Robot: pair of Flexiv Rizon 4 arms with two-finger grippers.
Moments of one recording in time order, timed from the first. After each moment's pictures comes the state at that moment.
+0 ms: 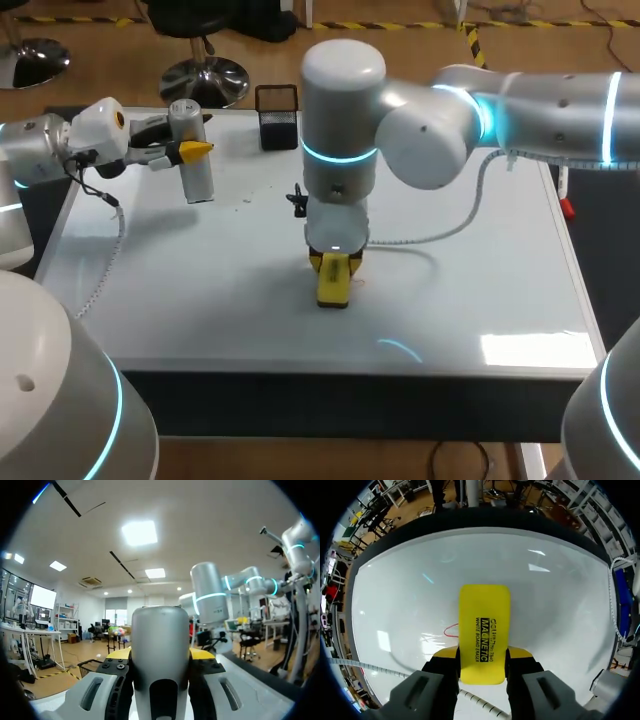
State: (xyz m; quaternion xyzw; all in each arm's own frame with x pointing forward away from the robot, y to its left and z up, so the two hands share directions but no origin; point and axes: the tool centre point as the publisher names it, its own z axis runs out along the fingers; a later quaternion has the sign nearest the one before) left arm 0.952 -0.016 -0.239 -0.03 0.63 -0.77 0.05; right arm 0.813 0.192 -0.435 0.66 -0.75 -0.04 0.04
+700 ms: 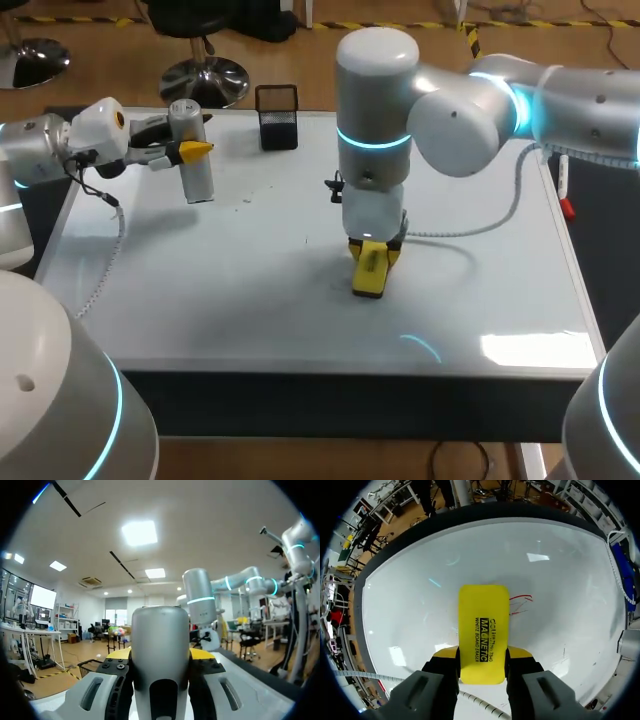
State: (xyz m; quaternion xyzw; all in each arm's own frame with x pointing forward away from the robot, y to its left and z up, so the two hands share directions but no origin) left arm 0.952 -0.016 -0.239 -0.03 0.63 -0.77 0.05; right arm 0.828 0.125 -0.433 0.60 -0.80 -0.02 0.06
